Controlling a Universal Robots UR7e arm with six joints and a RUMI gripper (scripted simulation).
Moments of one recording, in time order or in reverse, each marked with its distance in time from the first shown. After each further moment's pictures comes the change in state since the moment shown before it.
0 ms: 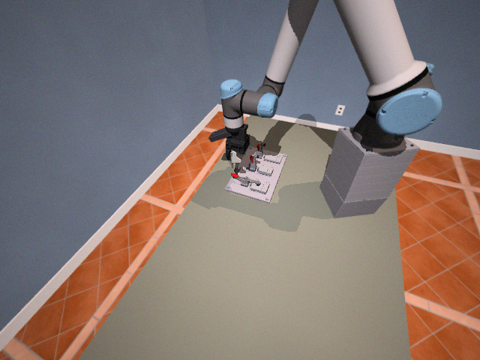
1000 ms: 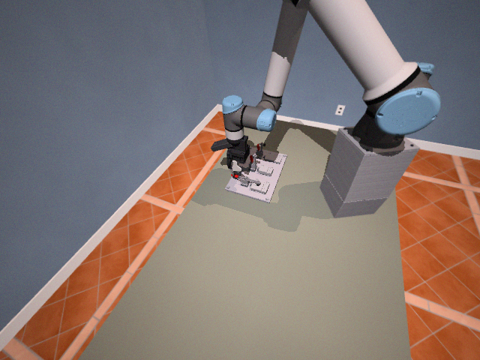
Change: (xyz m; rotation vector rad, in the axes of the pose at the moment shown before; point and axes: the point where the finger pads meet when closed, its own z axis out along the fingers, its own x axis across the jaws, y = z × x) arm 0.000 0.000 0.054 0.000 0.000 0.000
